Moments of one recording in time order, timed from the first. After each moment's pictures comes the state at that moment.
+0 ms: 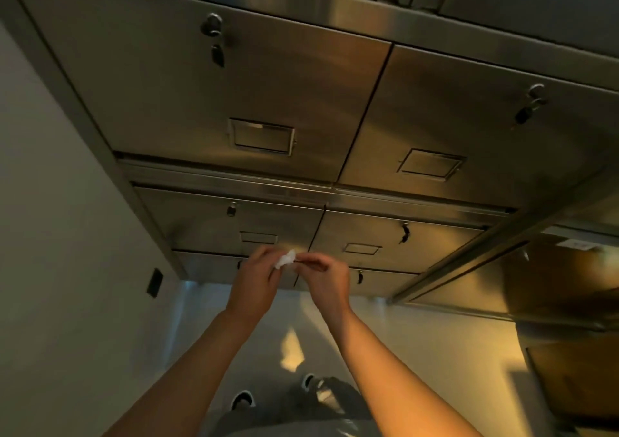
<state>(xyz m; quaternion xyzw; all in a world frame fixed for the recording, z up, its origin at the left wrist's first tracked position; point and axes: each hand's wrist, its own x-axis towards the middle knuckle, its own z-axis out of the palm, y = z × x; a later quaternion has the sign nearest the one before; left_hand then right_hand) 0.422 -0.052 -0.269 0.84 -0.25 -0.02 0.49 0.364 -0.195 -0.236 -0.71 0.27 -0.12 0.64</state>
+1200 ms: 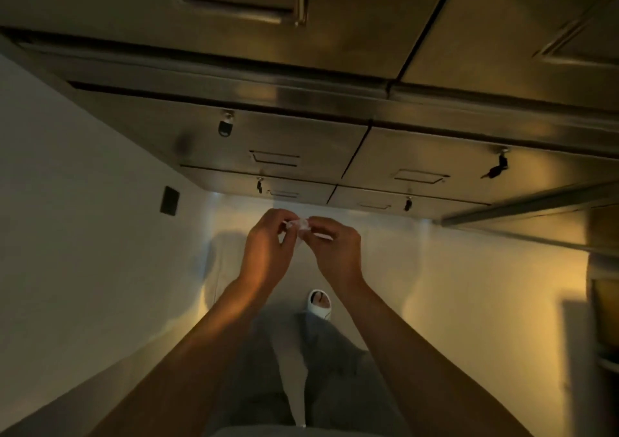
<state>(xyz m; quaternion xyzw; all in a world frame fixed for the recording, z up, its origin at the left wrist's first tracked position) 0.440 -0.077 -0.391 0.87 -0.13 -0.11 0.46 0.394 -0.215 -0.395 -0.73 0.26 -0.03 0.64</state>
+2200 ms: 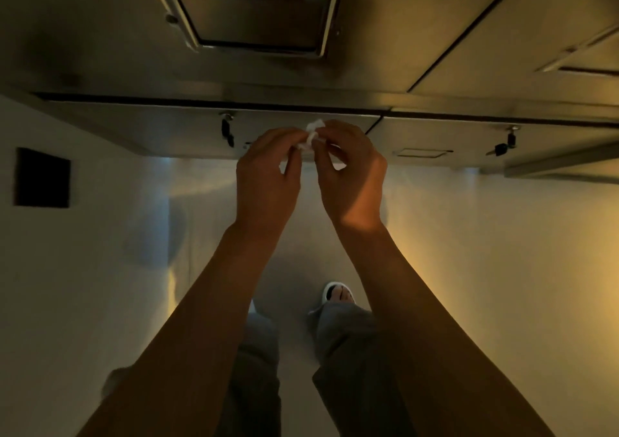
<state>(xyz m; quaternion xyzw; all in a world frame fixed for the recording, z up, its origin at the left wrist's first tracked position) 0.547 -0.091 -0.715 0.86 -0.20 0.02 0.47 0.499 -0.211 -0.710 -0.85 0.19 -0.24 0.43</state>
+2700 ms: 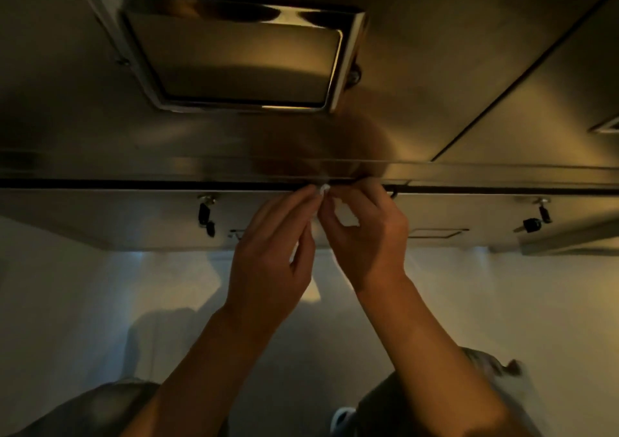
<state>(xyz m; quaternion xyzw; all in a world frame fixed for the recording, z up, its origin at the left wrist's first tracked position) 0.579 -0.107 -0.791 0.80 -0.36 0.12 0.46 0.544 -0.254 -0.781 -0.89 0.10 -0.36 0.25</state>
